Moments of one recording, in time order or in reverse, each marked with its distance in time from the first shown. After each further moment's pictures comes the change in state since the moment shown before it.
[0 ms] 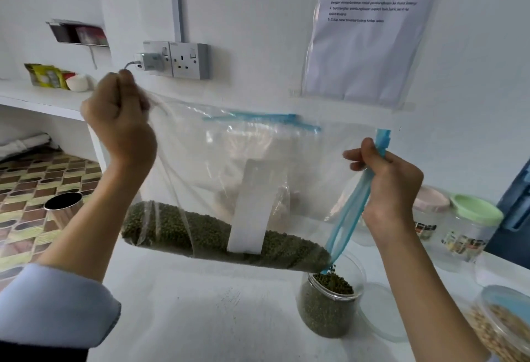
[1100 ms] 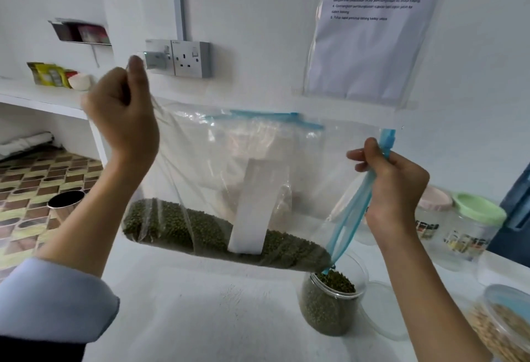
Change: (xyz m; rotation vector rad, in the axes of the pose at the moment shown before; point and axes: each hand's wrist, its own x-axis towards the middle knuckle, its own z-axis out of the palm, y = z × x) left_hand 0.005 0.012 0.002 0.196 0.045 0.079; right_hand 0.000 0.005 -0.002 -0.051 0.022 -0.096
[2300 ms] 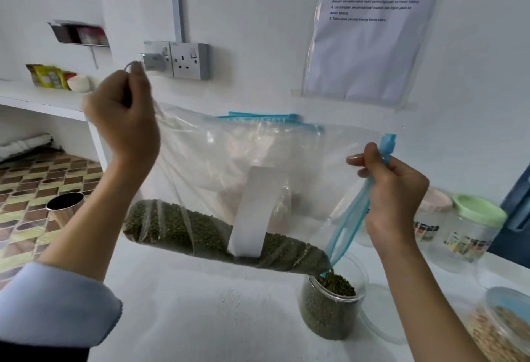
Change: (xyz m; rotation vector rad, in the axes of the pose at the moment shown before) left_hand -0.001 -0.001 0.003 -0.041 0.004 -0.012; right_hand -0.002 0.006 -0.003 0.017 0.007 -0.022
